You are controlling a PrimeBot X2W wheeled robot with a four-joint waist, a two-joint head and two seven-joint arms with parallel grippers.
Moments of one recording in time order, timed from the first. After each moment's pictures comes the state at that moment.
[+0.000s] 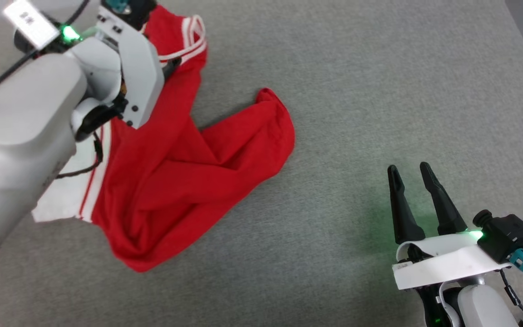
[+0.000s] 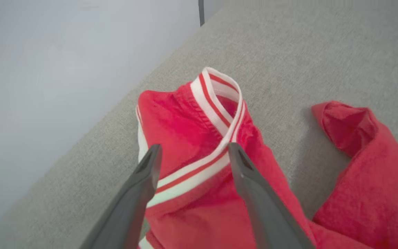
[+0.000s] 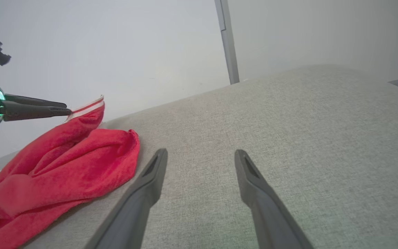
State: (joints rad) left arm -1.40 0.58 -1.28 0.68 -1.00 -0.13 0.31; right arm -0.21 -0.05 0.17 0.12 0.42 0.13 -0.26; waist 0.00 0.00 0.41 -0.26
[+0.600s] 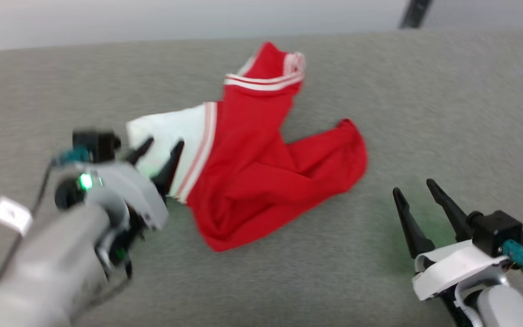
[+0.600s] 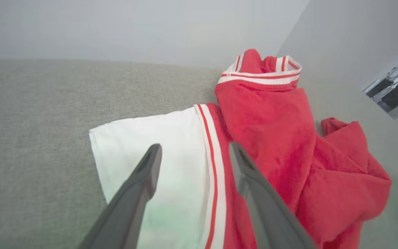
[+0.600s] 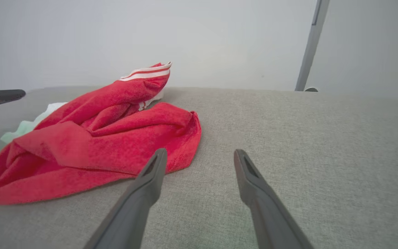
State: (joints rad) left arm -0.90 0.58 -1.09 0.63 -1.26 -0.03 -0.24; right arm -0.22 -0.19 0.21 0.19 0.31 0.13 -0.19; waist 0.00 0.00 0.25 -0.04
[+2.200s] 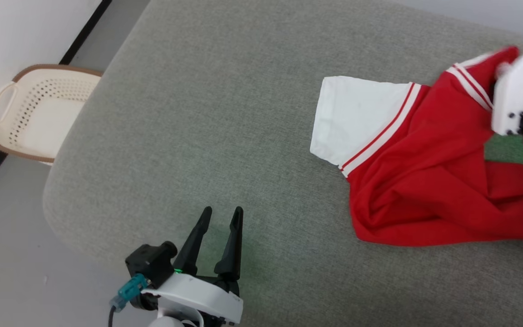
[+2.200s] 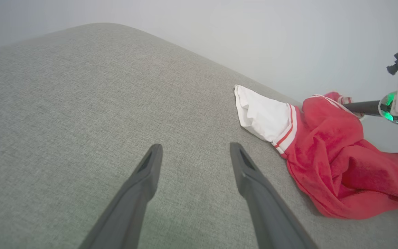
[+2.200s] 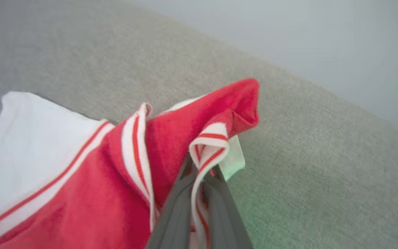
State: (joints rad) left arm -0.16 0.13 -0.38 0.16 -0.60 0.02 -0.26; right arm -1.11 -0.40 0.42 1.01 0.51 0.13 0.46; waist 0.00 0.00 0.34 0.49
